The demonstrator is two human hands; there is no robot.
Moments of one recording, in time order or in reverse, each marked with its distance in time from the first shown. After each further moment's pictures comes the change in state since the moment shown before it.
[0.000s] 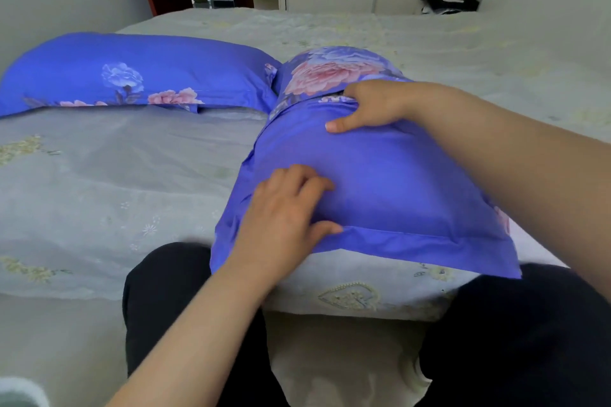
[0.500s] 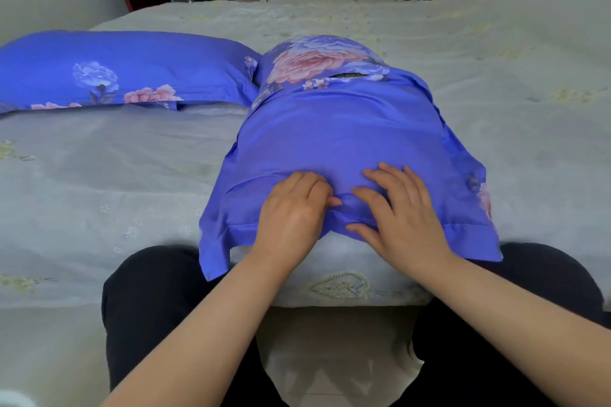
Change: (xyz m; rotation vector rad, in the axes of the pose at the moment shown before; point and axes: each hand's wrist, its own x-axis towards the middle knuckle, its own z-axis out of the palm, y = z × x) left_hand 0.014 0.014 0.055 0.021 0.220 0.123; right_hand -0.139 0.009 0.175 -0.145 0.890 -0.191
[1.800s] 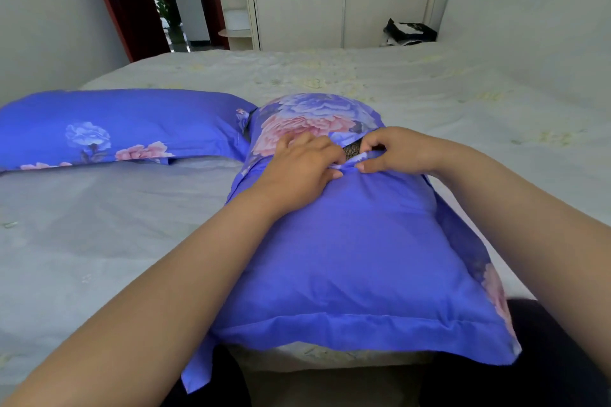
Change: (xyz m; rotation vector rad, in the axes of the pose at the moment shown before) left_hand 0.159 -0.034 -0.003 -0.024 -0.440 0.062; right_hand 0.179 0.118 -0.021 0.546 -0.710 0.361
